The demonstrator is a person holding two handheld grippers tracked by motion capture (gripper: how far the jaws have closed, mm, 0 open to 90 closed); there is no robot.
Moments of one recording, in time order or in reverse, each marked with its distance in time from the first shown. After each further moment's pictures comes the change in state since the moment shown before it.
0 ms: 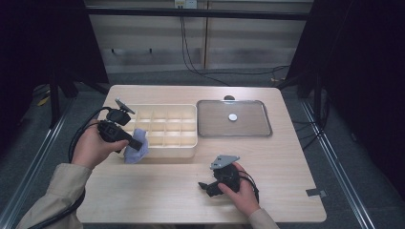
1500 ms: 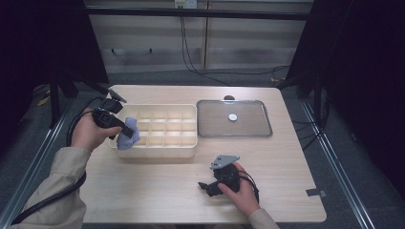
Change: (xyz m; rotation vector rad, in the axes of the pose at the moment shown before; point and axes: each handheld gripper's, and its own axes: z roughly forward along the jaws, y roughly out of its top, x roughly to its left) left arm 0.050 0.018 0.005 -0.013 0.068 -0.057; right arm 0.000 0.000 0.000 0.000 0.001 0.000
